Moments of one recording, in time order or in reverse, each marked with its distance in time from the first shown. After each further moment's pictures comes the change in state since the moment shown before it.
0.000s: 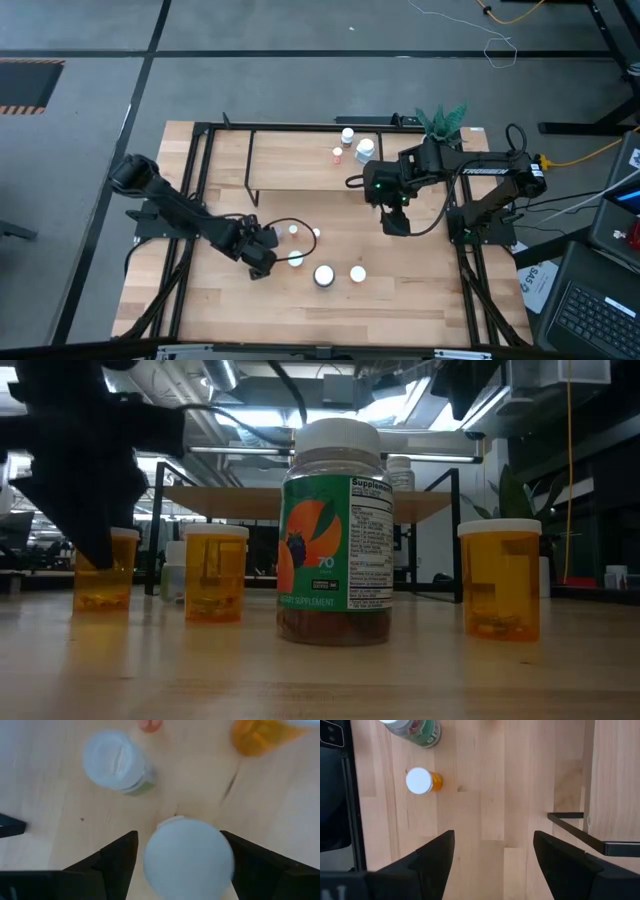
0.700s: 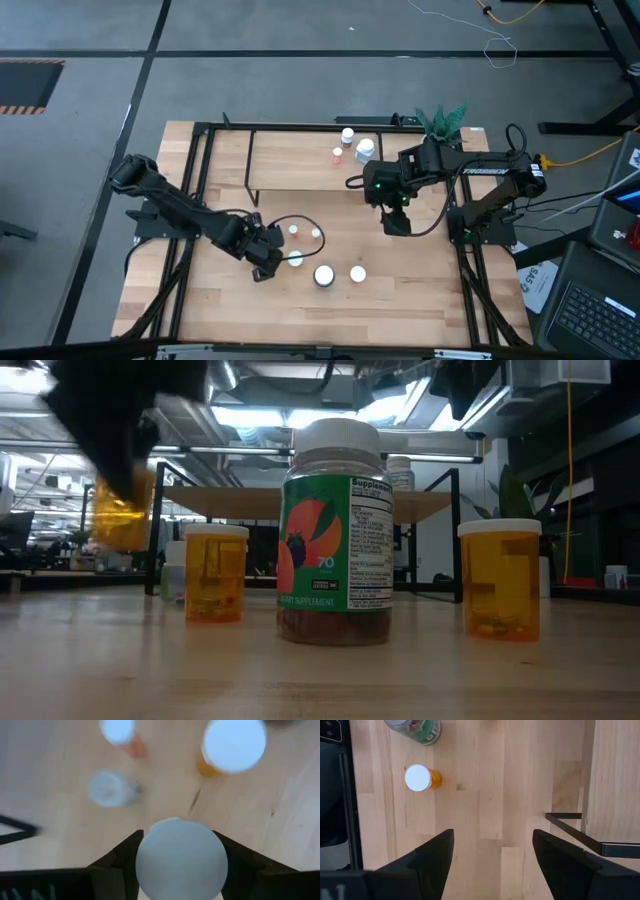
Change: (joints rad) left arm 0.019 0.006 0.242 -0.226 0.039 0.004; right arm 0.000 0.000 0.000 0.000 0.000 -0.028
